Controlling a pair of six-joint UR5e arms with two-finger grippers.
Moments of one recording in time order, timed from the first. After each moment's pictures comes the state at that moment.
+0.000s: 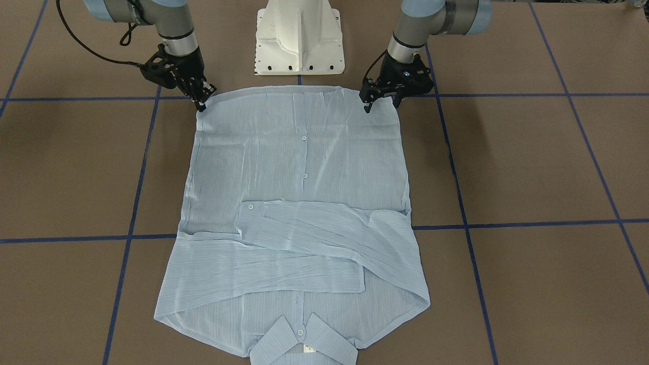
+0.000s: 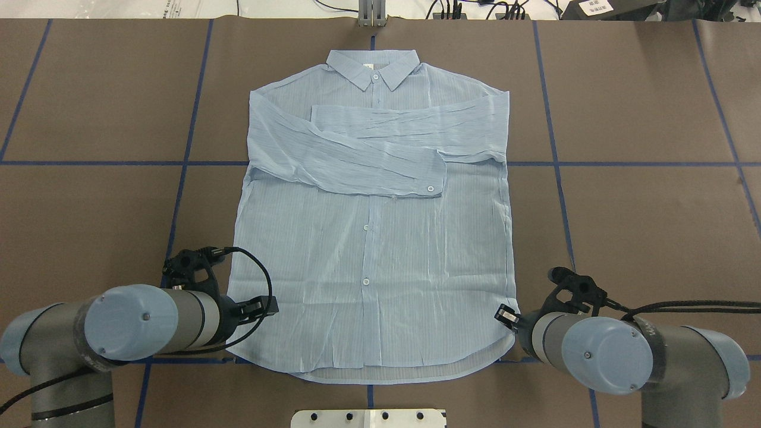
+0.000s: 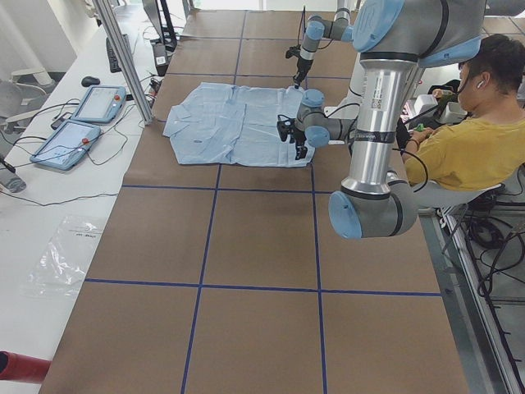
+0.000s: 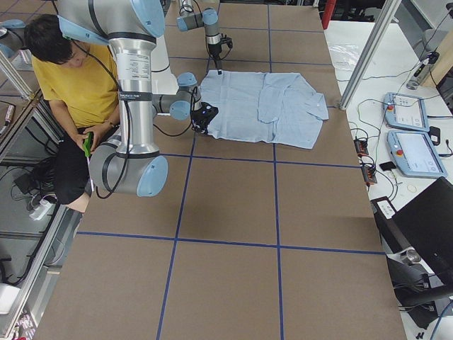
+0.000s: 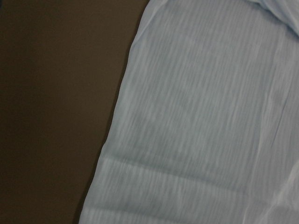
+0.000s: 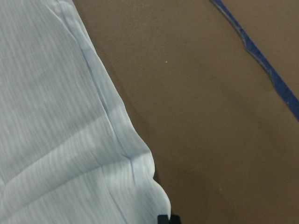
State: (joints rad) left arm -0.25 -1.75 -2.01 -1.88 -1.63 -1.70; right arm 0.19 -1.52 2.09 -1.36 1.50 2.00
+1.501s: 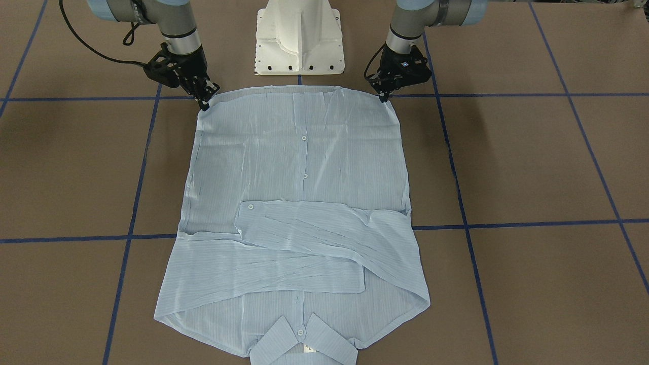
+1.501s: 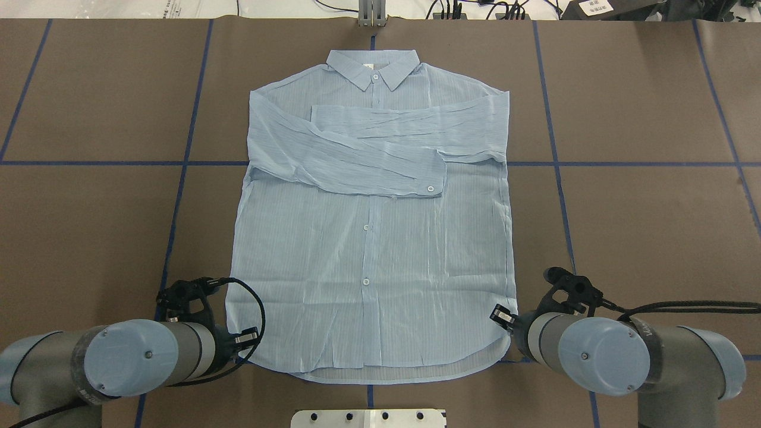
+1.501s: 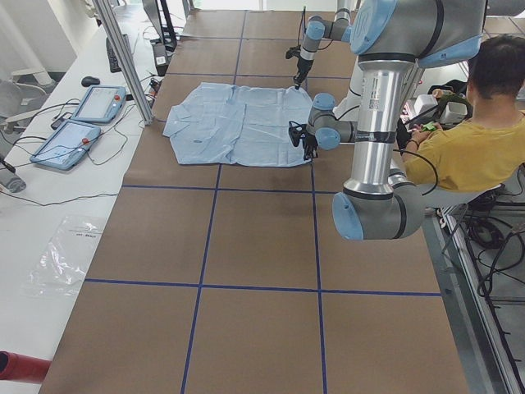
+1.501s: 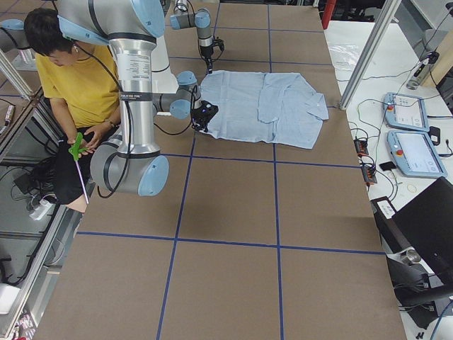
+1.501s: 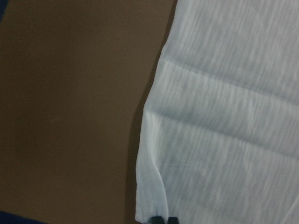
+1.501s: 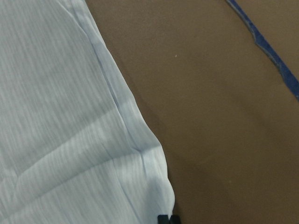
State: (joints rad) left arm -0.19 -1.71 -2.05 -1.83 -1.60 -1.74; right arm 0.19 -1.51 2.09 -1.36 1.50 2.00
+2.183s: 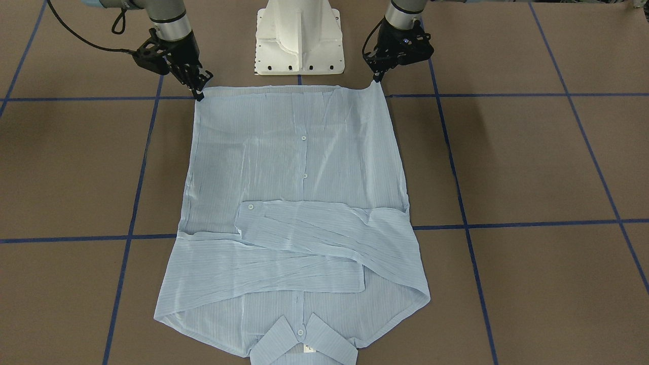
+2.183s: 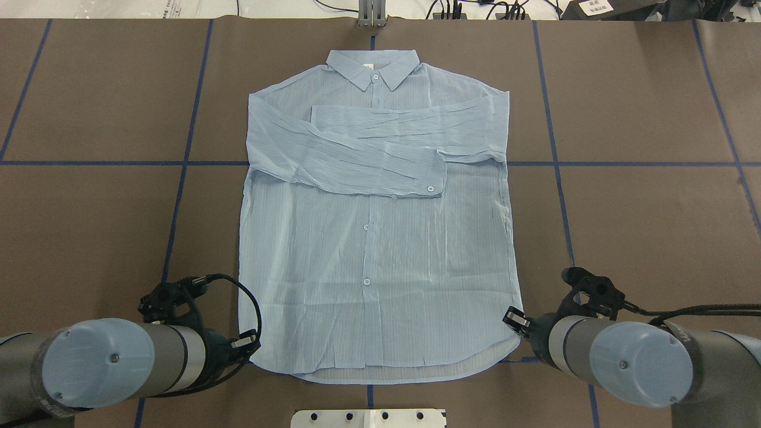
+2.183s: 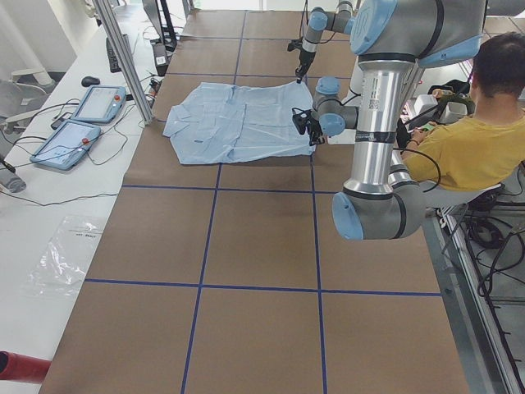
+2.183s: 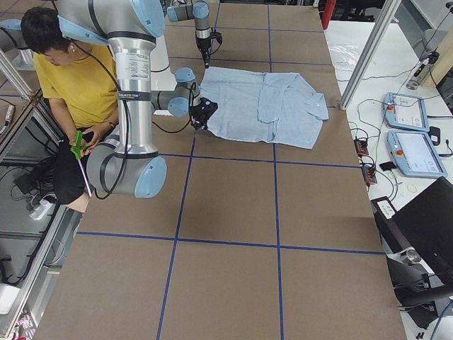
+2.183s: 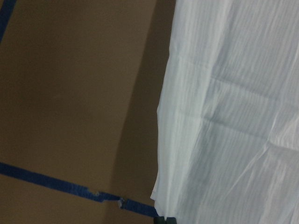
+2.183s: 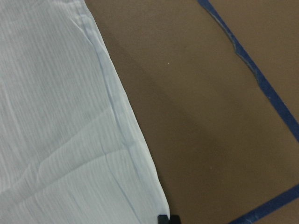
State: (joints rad) left arm -0.19 -1.71 -2.21 -1.74 -1.65 -1.90; right arm 0.17 -1.59 2.22 -1.36 1.50 2.01
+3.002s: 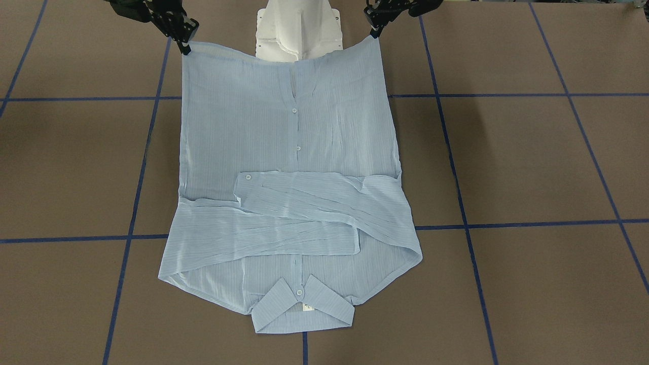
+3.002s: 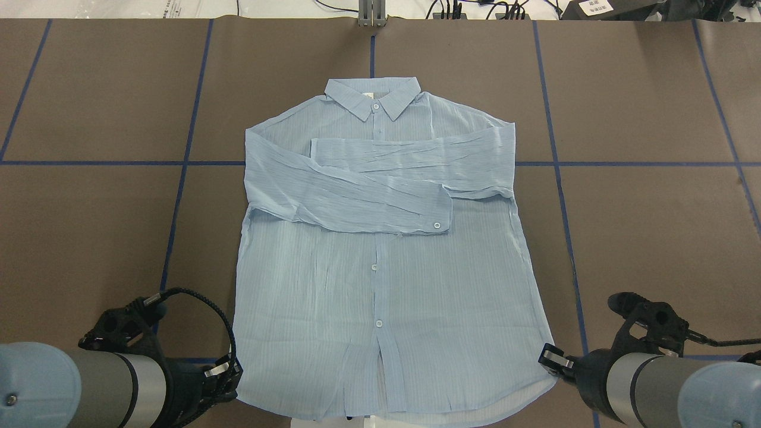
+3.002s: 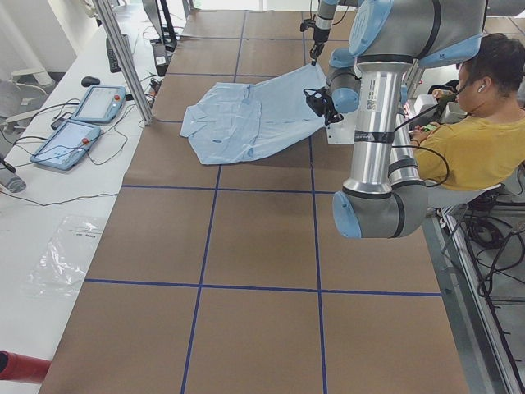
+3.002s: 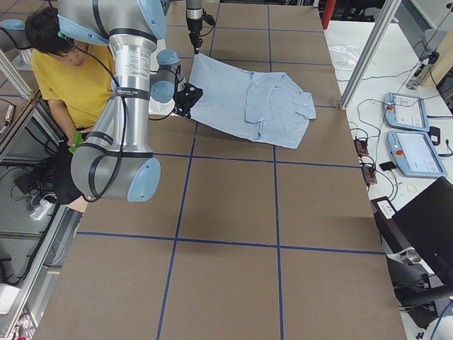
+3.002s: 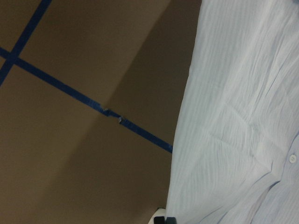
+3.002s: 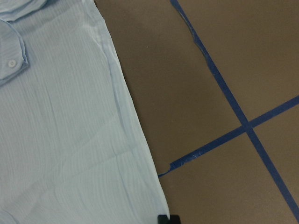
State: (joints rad) left arm -0.14 -1.73 -2.44 -1.53 -1.69 -2.10; right arm 0.10 -1.68 2.50 -1.56 1.50 2.02
